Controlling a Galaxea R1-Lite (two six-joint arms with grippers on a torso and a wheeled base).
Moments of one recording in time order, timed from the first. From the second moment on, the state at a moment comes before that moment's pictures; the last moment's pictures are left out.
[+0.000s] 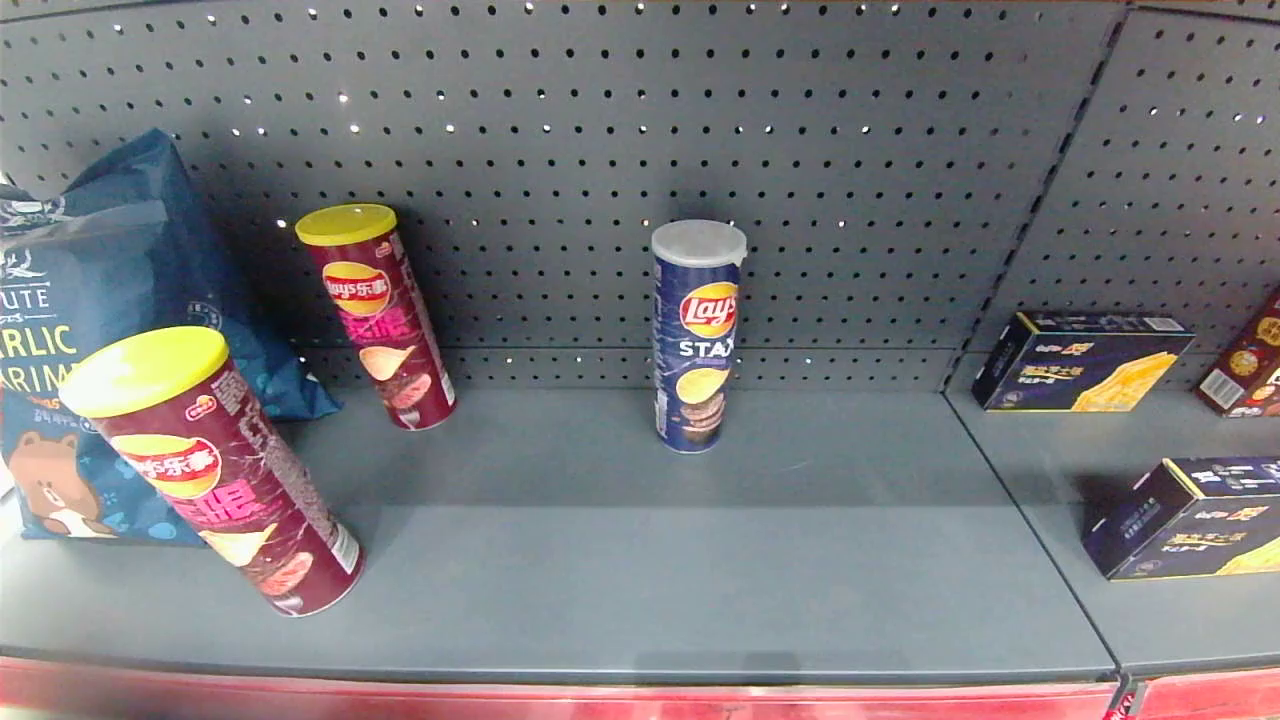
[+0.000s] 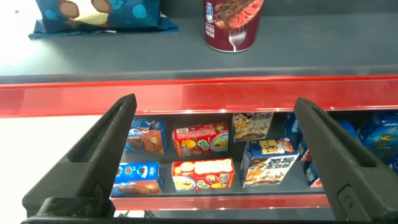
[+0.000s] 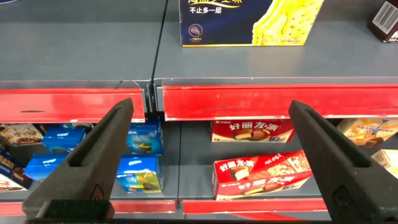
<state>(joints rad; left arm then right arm) 0.00 0.00 0.00 0.00 -0.02 0.01 0.00 0.00 0.00 0.00 -0.03 0.00</state>
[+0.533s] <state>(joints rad) 0.00 0.00 0.00 0.01 -0.02 0.01 0.00 0.00 0.00 0.00 -0.03 0.00</state>
